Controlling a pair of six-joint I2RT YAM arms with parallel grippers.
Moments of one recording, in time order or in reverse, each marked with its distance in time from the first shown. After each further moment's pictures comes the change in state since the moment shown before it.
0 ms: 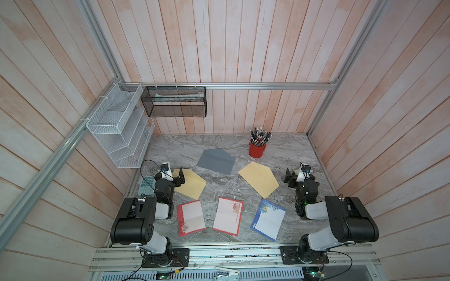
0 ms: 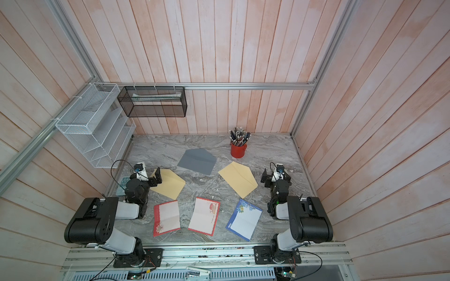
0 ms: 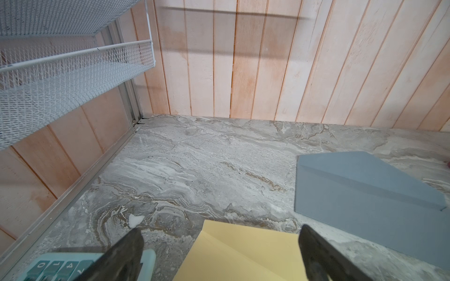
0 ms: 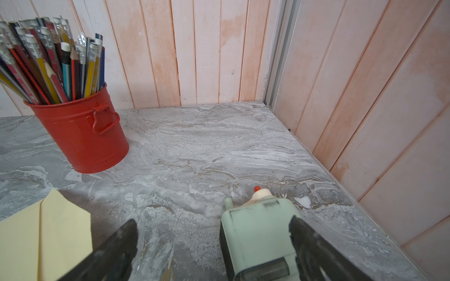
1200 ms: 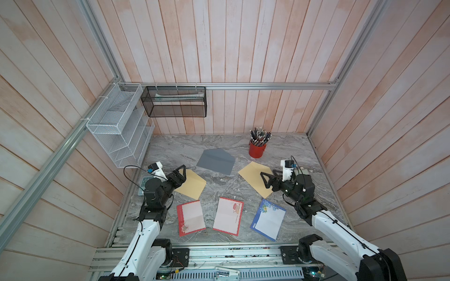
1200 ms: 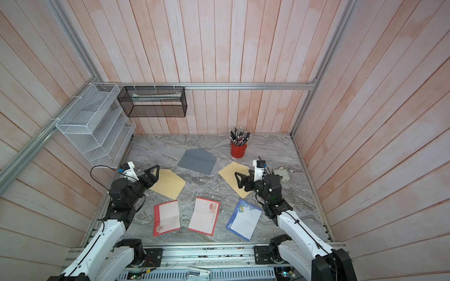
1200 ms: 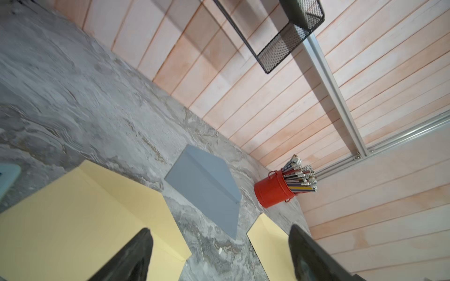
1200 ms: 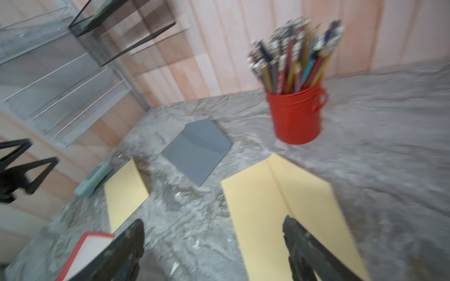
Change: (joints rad) left arm -0.036 -0.698 0.099 -0.864 0.339 -0.716; right arm 0.432 -0.554 0.175 -0.845 -0.378 0.351
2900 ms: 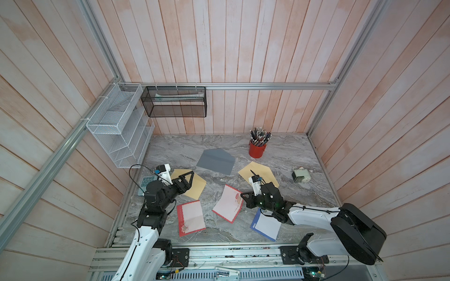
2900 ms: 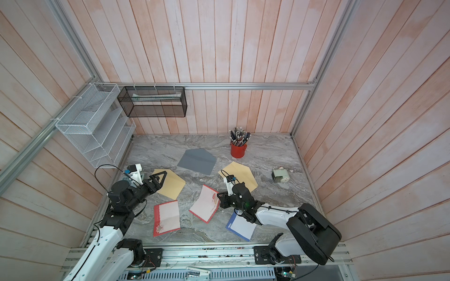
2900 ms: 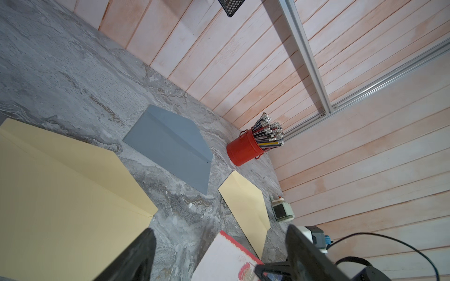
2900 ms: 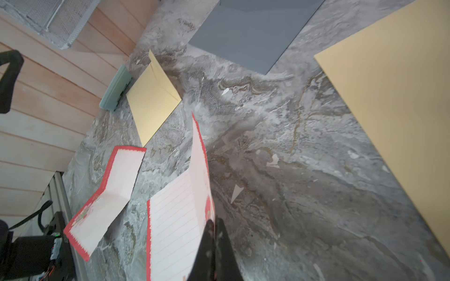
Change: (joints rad) left arm -0.064 -0.144 0.033 -0.188 0.119 0.000; right arm 0.339 0.390 0.000 0.142 0.134 0.241
